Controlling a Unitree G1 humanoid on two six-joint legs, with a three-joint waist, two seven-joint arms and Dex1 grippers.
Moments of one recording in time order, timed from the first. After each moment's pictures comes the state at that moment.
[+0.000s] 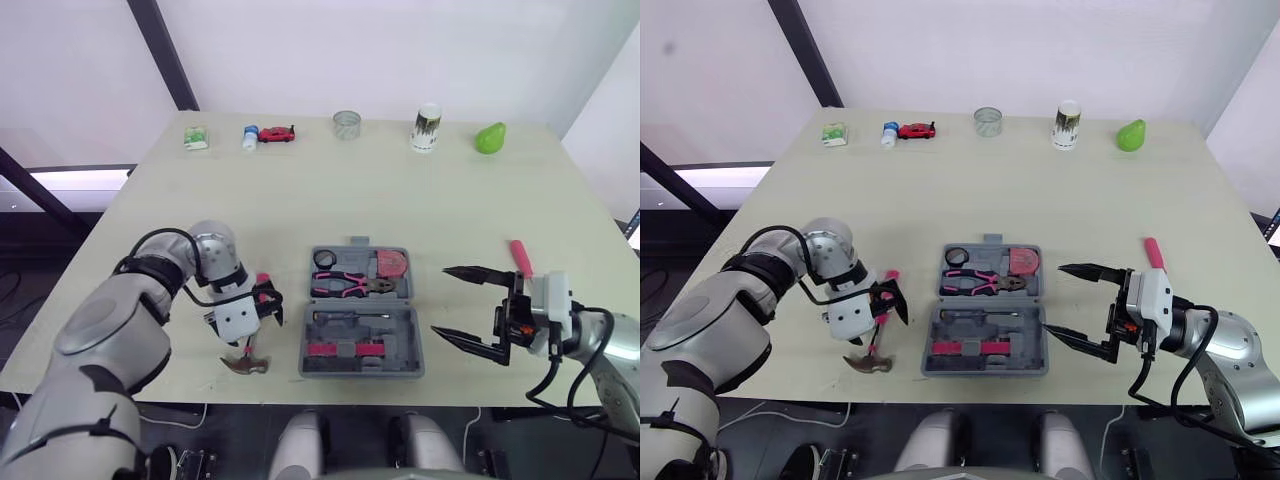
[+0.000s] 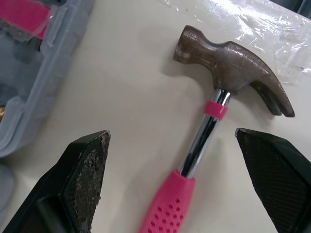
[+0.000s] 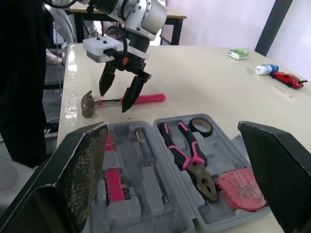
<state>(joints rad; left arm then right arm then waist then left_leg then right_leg) -1.06 0.77 -1.02 1.09 0.04 -1.29 -1.56 0.05 -0.66 -0.09 -0.40 0.55 0.07 1.09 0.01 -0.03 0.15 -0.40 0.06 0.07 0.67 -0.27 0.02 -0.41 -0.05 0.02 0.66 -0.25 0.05</state>
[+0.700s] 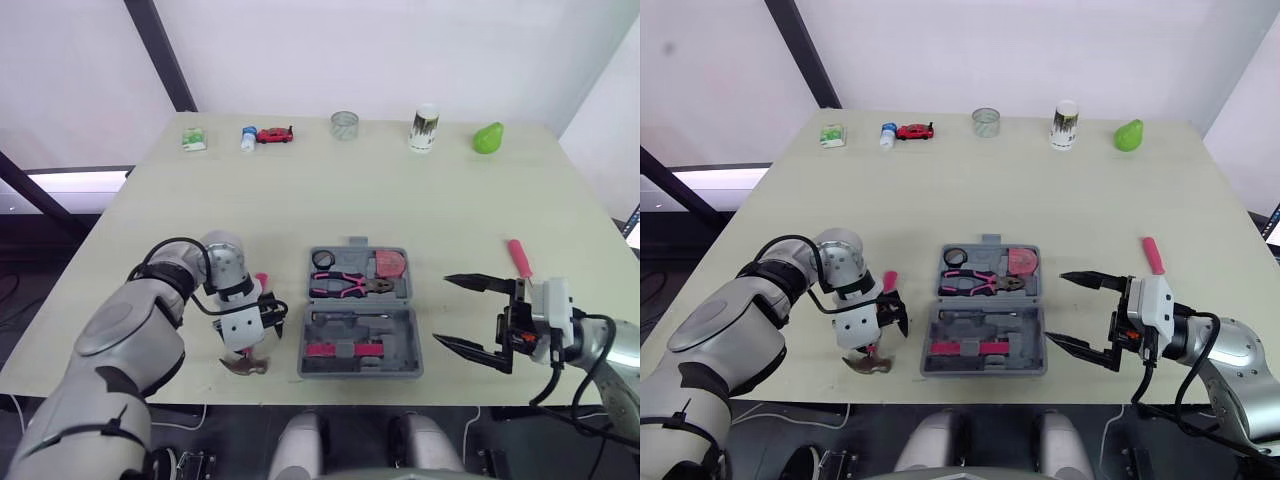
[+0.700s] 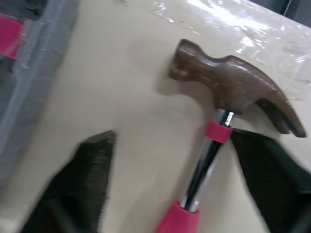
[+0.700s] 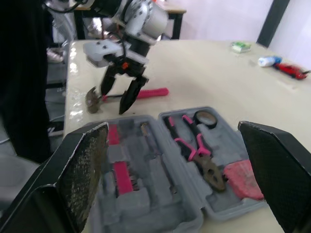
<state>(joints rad) -1.04 0.71 -1.00 1.16 0.12 -1.31 -1.57 0.12 -0.73 -0.10 -0.43 0.56 0.09 1.14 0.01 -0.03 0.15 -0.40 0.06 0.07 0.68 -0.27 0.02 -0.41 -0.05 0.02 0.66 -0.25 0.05</state>
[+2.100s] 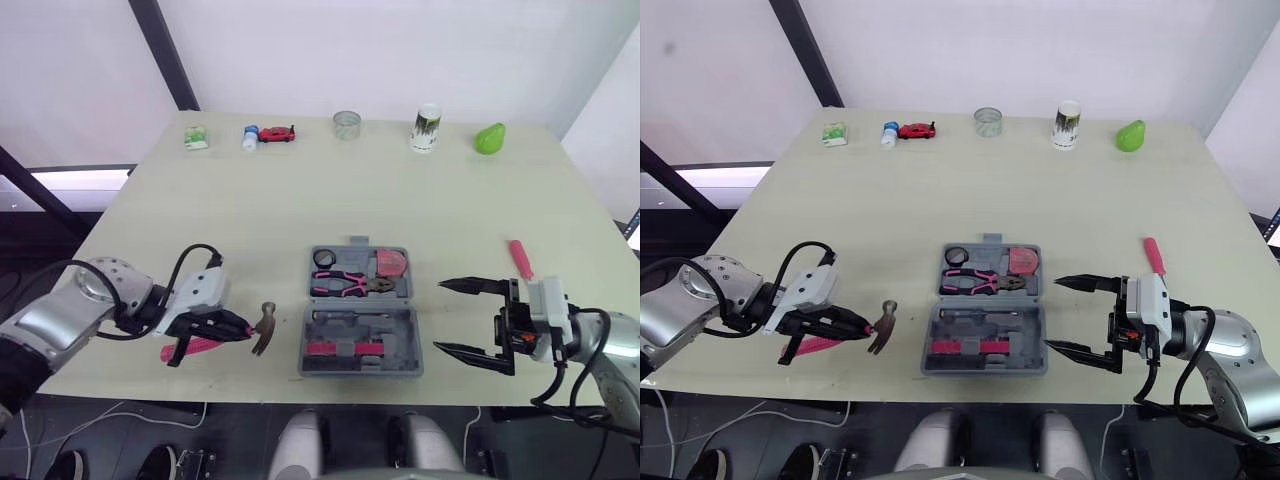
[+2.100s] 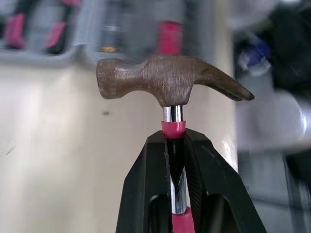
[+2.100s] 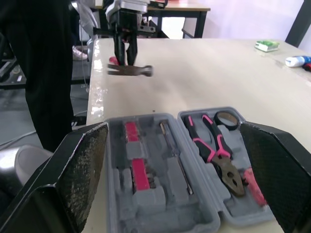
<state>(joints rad) -0.27 1.40 -0.43 0.00 -0.68 0.14 -1.16 0.03 -0.70 -0.06 -0.37 0.58 0.09 1.18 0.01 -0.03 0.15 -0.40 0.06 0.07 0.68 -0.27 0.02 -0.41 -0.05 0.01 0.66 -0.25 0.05</state>
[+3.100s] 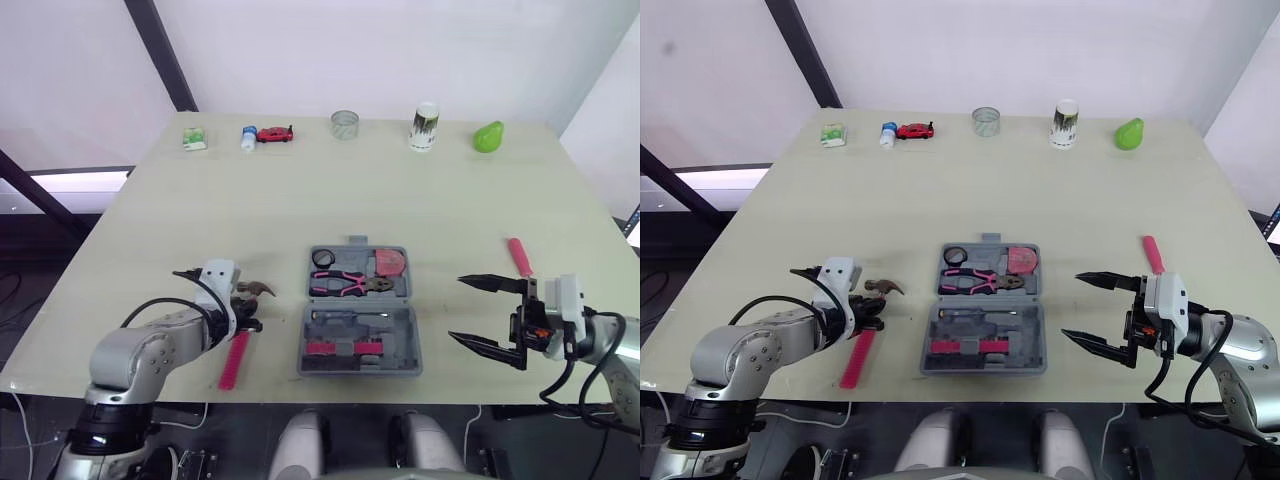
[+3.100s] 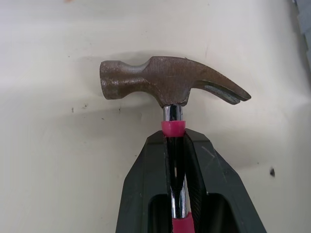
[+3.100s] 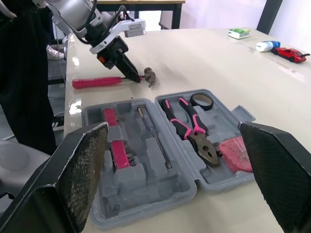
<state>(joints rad) -0.15 0.62 0.13 -0.27 -0.70 1.17 0.00 0.07 -0.69 -0.14 -0.29 0.57 0.05 1.19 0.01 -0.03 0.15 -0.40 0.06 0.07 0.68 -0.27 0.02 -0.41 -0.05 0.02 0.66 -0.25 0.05</state>
